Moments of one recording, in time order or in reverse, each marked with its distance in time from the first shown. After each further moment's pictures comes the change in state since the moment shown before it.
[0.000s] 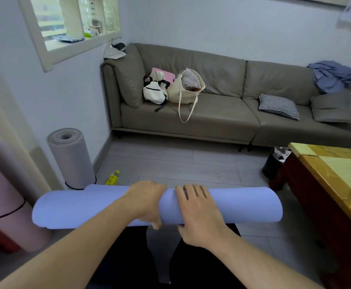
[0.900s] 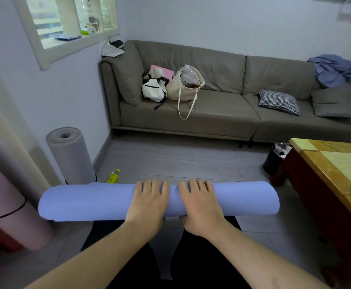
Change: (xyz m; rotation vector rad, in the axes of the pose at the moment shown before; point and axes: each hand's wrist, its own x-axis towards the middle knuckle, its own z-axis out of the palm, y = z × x) left_hand -0.005 0.025 0.059 0.145 0.424 -0.129; right_hand 0.012 0.007 0.015 -0.006 0.005 0.096
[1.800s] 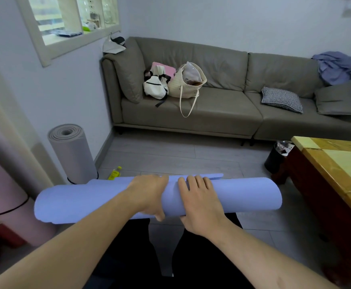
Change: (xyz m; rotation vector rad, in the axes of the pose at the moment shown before) left_hand 0.028 -0.027 -0.051 -0.149 -0.328 0.072; right_hand -0.003 -0.004 -0.004 -0.052 0.054 -0.046
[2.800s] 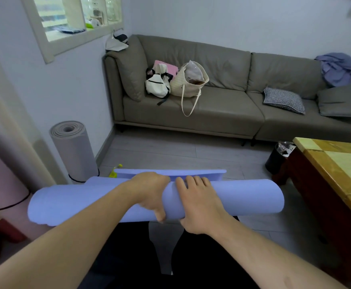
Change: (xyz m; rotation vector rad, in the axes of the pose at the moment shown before) left_hand 0.004 -0.007 -0.009 -0.052 -0.148 0.073; right_hand 0.003 0.000 -0.014 0.023 -0.101 -0.064
